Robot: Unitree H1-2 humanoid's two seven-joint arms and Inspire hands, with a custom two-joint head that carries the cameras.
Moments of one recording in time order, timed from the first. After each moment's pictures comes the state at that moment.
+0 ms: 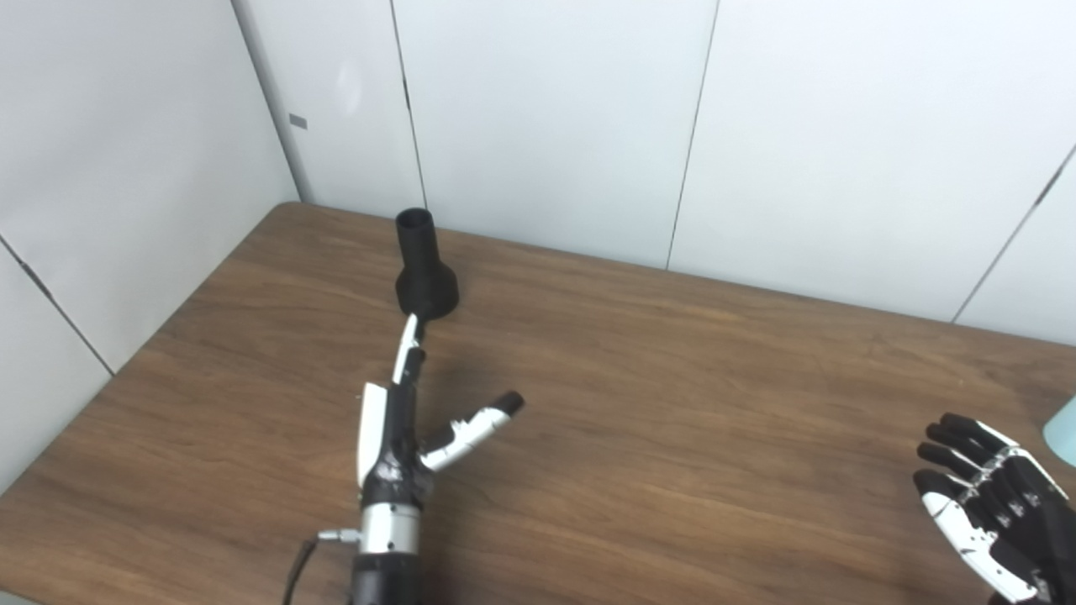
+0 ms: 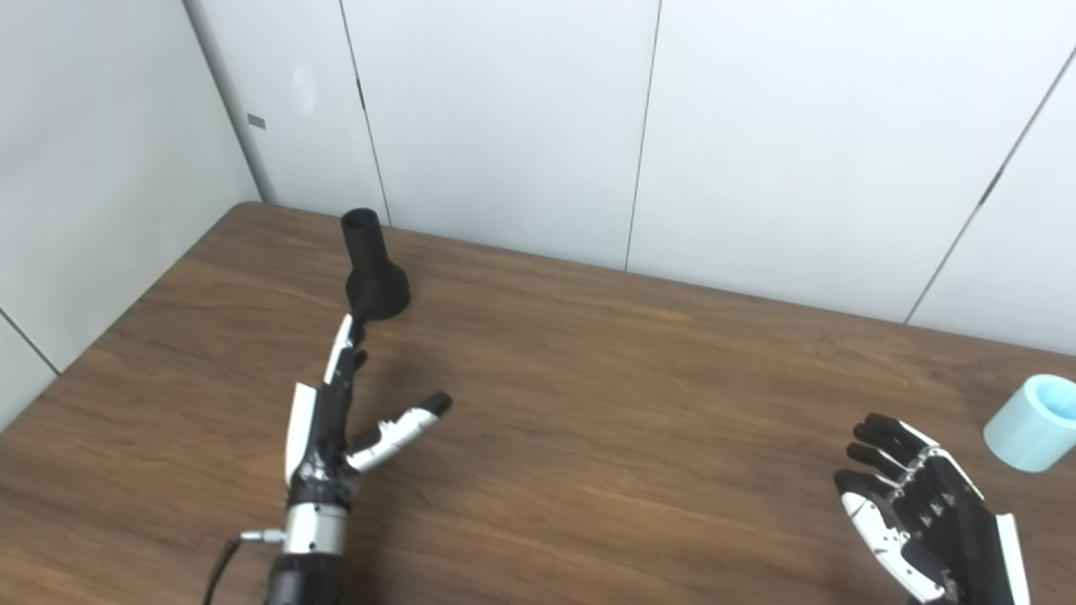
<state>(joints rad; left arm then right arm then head) 0.06 0.01 0.14 -0.23 0.30 -0.09 0.24 0.06 -0.09 -0.08 -0.34 0.02 0.14 0.00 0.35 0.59</state>
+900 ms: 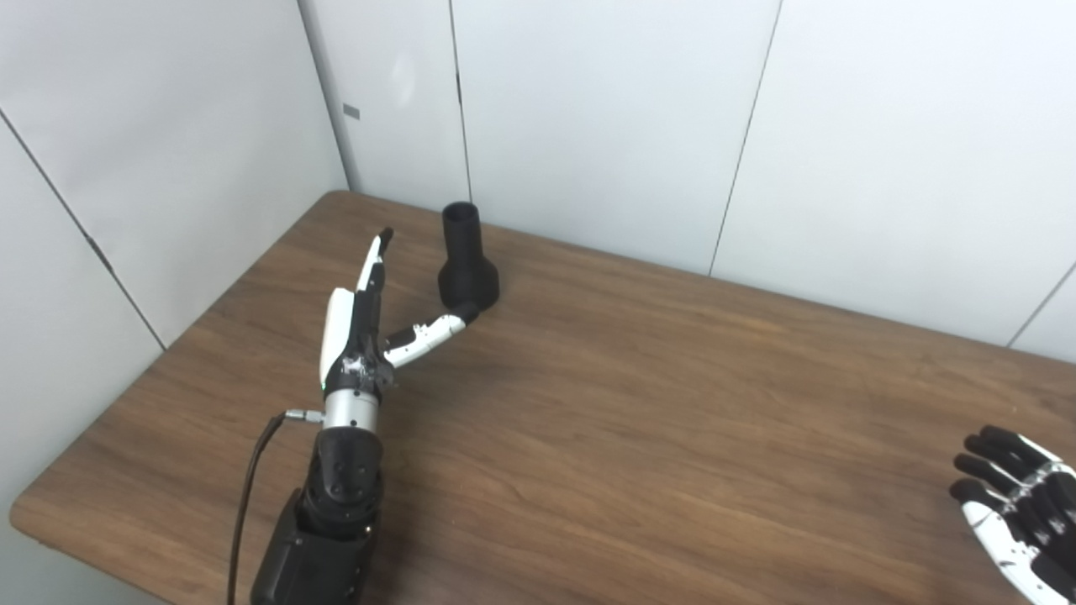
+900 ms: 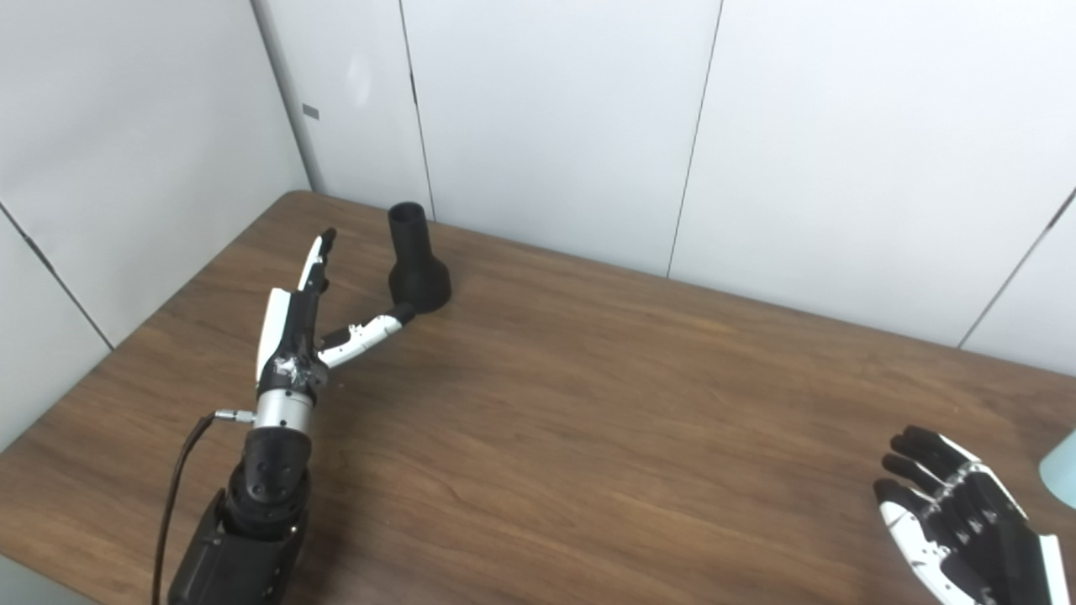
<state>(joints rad) -0.13 0.24 0.23 -0.03 0.27 0.08 0.18 0.02 -0.09 -0.09 -0.31 0.05 0.15 0.01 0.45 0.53</state>
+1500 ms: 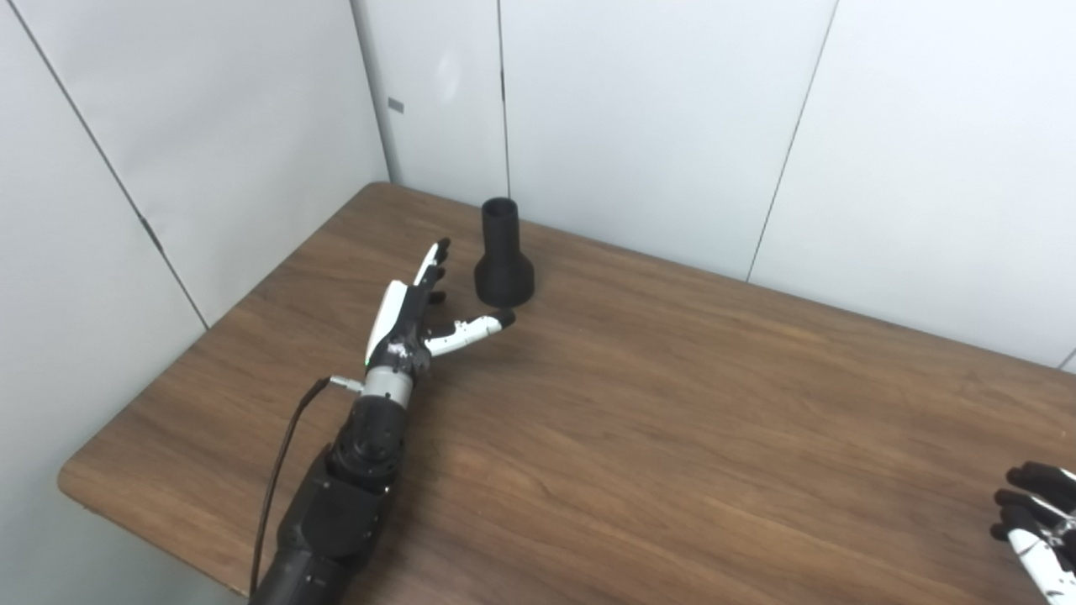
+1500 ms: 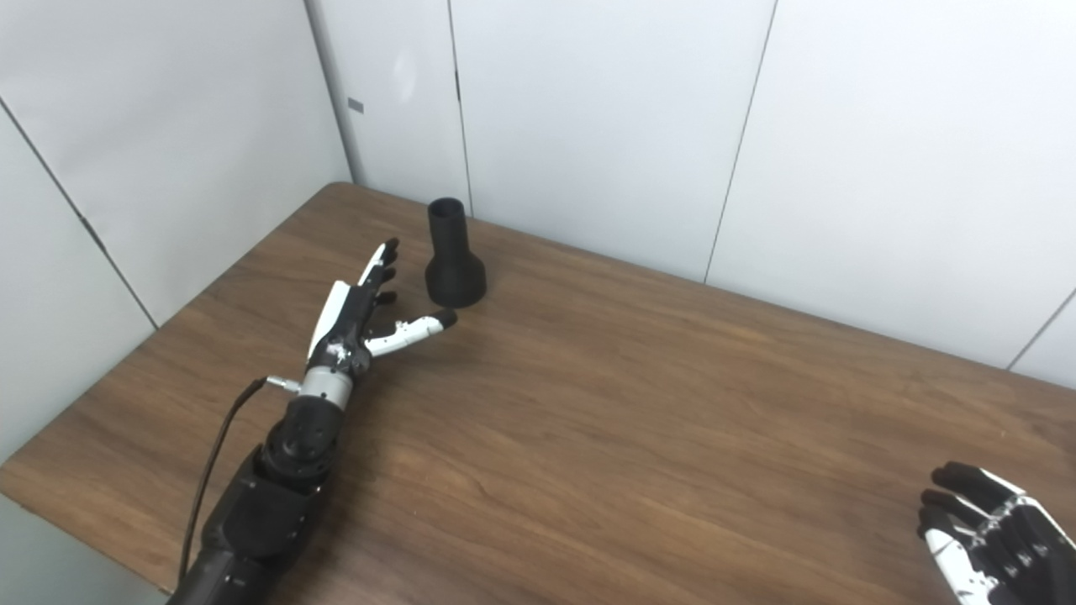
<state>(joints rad) -0.21 0.33 0.18 0.20 0.22 0.02 0.14 0.01 -0.13 -0.10 -0.24 0.06 0.14 0.03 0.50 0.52</state>
